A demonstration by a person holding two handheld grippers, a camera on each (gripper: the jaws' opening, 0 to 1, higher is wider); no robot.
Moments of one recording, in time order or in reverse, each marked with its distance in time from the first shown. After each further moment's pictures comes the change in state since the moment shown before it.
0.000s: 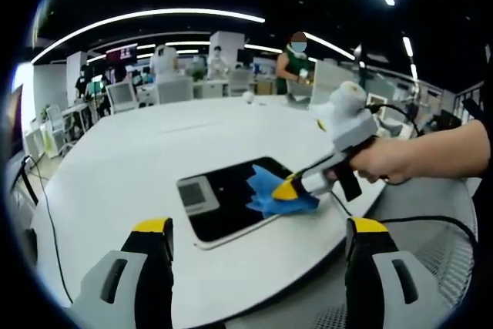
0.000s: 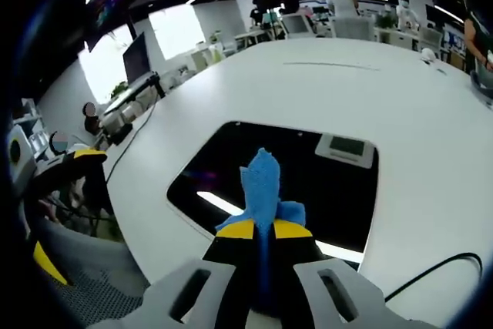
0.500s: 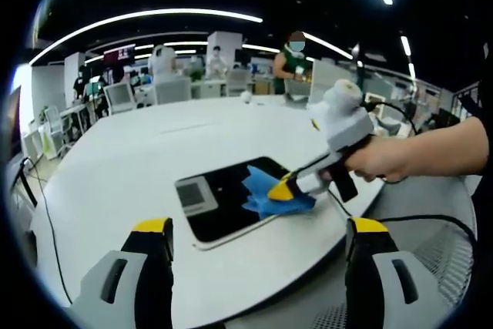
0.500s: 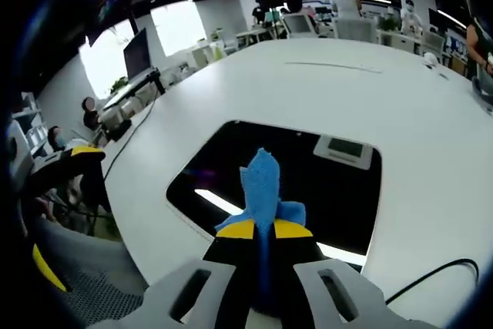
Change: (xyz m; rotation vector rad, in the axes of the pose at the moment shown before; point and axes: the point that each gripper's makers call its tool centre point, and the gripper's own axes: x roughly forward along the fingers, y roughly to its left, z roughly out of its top) left arm 0.000 -0.002 0.000 0.008 0.001 -0.011; right arm 0.003 0.003 0.002 -0.025 0.006 -0.010
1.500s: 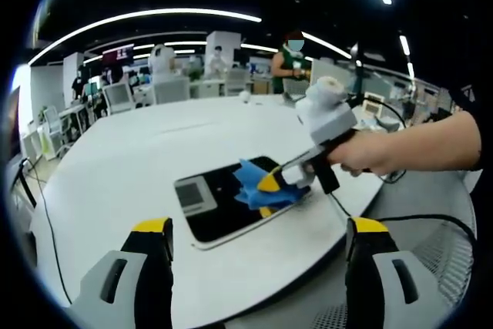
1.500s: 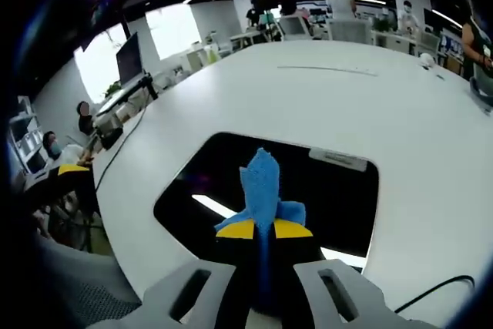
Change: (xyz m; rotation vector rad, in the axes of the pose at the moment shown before) left arm 0.000 0.000 -0.001 0.003 0.002 -0.007; right arm 0.013 -0.011 0.016 0.019 -0.011 -0.026
